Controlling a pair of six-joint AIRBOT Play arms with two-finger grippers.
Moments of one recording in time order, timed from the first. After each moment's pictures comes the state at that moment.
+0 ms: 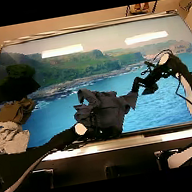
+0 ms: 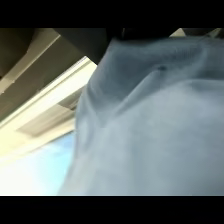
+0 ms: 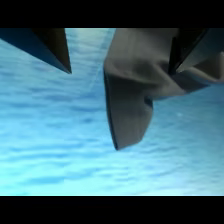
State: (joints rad) left arm -0.93 -1.51 0.80 0.30 -0.52 -1.45; right arm -0.11 -1.76 1.39 -1.12 1.35 1.54
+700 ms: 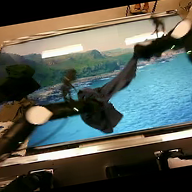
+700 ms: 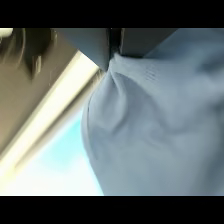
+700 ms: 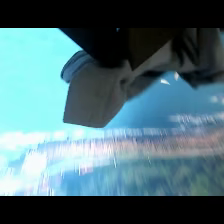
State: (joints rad) left arm -0.65 -1.11 1.11 0.84 -0.75 -1.46; right arm -0.05 -1.47 1.72 -1.10 1.19 1.49
